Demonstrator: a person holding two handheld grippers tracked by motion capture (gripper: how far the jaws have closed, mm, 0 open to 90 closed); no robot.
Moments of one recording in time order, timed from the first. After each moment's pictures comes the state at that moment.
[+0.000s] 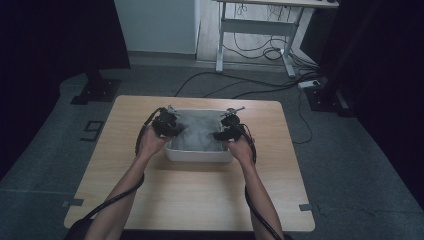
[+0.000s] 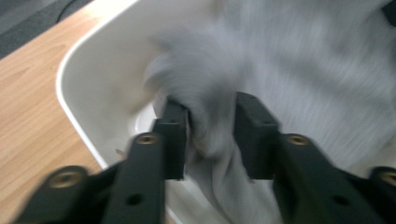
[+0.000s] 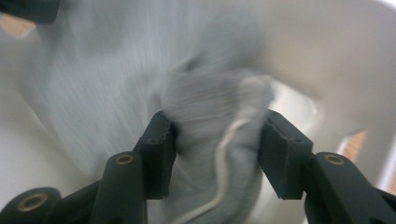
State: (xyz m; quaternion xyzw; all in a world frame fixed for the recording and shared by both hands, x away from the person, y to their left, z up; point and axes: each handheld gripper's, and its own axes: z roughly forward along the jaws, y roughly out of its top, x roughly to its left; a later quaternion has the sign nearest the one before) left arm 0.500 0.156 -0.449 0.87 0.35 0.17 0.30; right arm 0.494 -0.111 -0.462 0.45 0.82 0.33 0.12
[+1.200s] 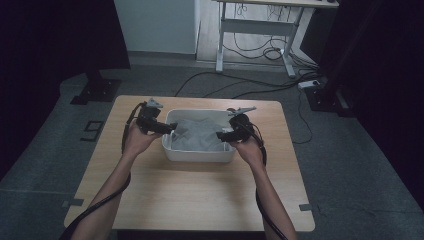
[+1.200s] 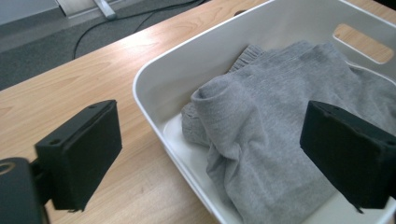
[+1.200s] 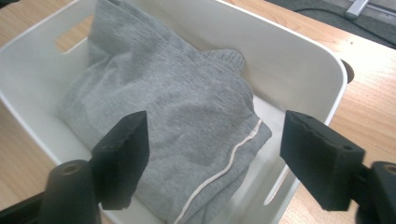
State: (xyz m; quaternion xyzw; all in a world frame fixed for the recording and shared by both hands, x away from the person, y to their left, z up) left arm 0.479 0.199 -0.417 0.82 0.40 0.19 0.38; right arm 0.463 -0.132 -0.427 0.42 0.82 0.37 0.16
